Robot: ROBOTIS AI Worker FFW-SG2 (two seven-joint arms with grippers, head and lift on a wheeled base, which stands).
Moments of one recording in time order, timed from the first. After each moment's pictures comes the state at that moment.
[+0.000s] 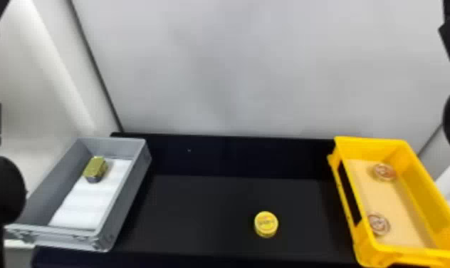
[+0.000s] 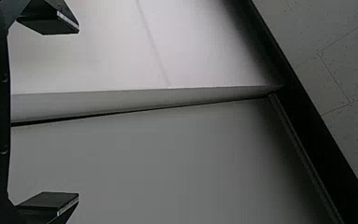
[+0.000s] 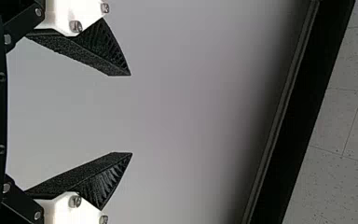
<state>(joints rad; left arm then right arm) -0.13 0.17 0.26 -2.24 -0.08 0.12 0.12 -0.47 -0.29 0.18 -2.22 0.05 0.37 -0.30</state>
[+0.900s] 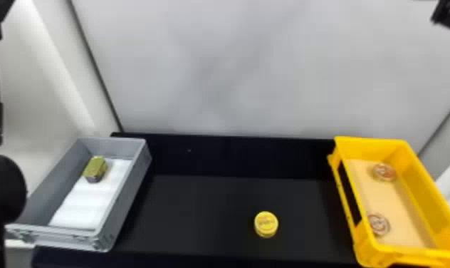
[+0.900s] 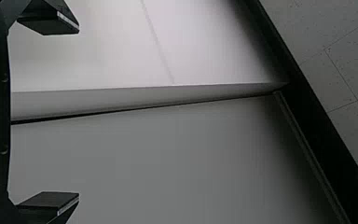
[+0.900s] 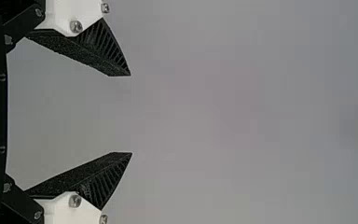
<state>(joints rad) -0.13 0.17 0.25 -2.24 -0.08 0.14 0.12 -0.68 -0.24 -0.03 -2.13 -0.57 1.30 -0.36</state>
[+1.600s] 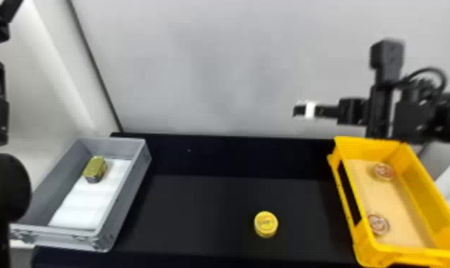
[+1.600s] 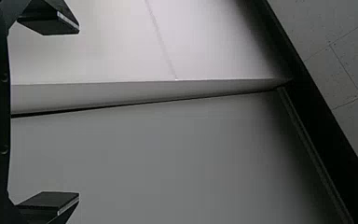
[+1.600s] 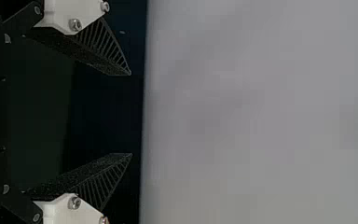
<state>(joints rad) -0.14 0.17 0.24 -2.24 -0.08 0.16 0.11 -0.48 -0.32 0.06 -1.75 -0.85 1.28 -0.30</state>
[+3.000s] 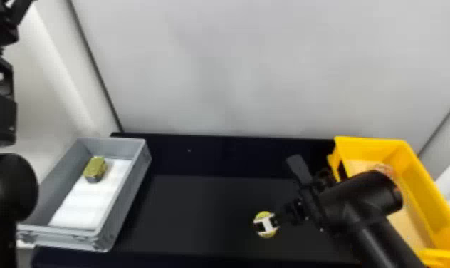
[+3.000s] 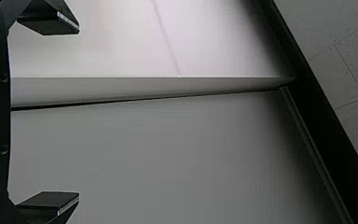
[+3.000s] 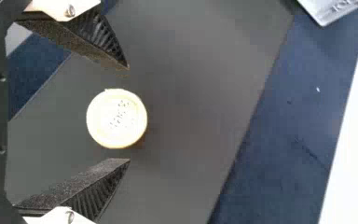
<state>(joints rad) -0.15 0.15 0.23 -2.23 -0.08 0.14 0.11 -0.36 -0.10 0.34 -1.26 0.17 1.05 0.60</state>
